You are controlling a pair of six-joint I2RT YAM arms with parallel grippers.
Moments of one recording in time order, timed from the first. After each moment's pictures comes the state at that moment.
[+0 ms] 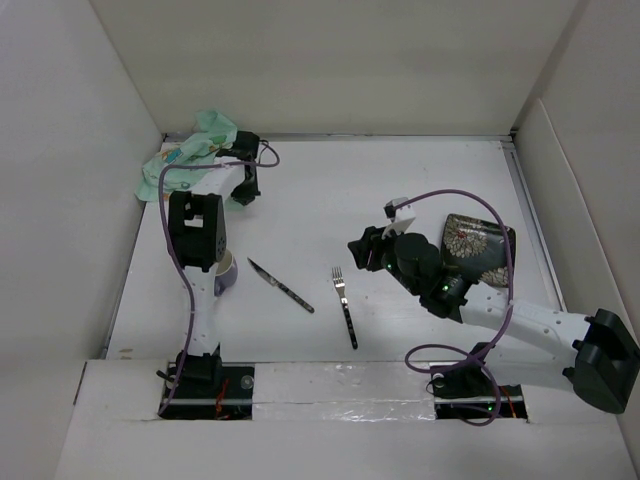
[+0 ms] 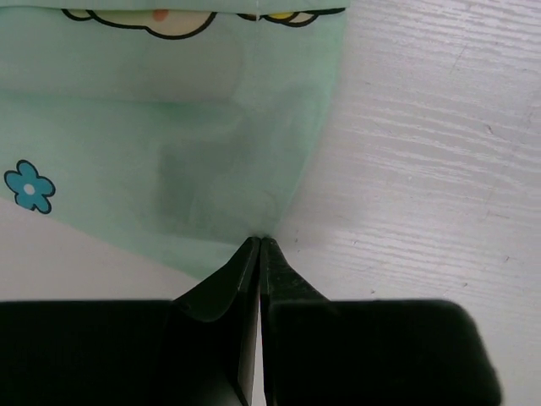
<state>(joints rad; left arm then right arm) -0.15 2.27 1.85 -0.73 -0.24 -0.23 0.89 1.12 0.67 0.19 0.34 0.43</state>
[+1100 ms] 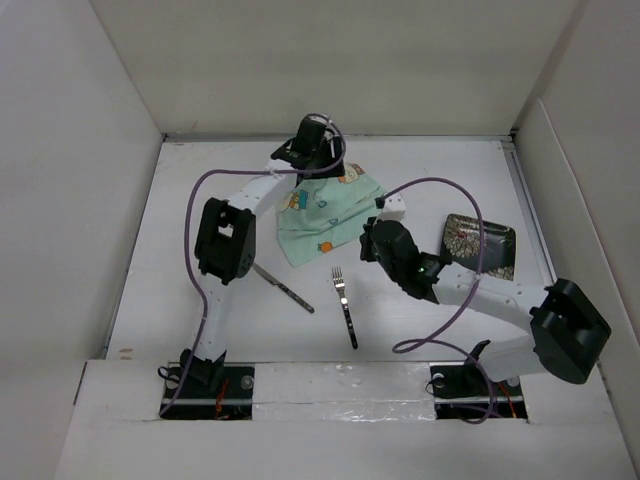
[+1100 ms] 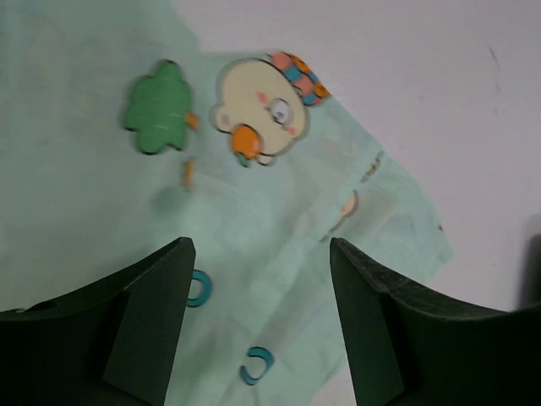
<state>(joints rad) -0.49 2.27 1.99 -0.40 0.08 -0.45 0.86 1.33 0.77 0.14 0.48 0.47</state>
